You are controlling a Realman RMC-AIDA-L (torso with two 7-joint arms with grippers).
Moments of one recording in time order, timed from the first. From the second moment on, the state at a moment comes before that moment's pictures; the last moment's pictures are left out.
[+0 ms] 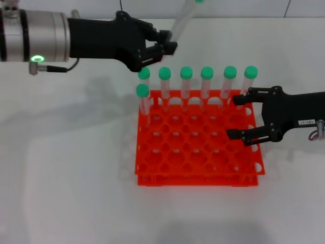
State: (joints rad) left arm -0.59 -2.04 1.13 1.03 1.79 1.39 -1.61; right arm 0.53 1.96 -1.16 -0.73 -1.73 -1.44 1.31
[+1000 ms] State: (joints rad) left arm -0.70 -2.02 1.14 0.80 1.86 1.50 -1.48; right arm 0.53 1.96 -1.15 -0.74 -1.73 -1.44 1.33
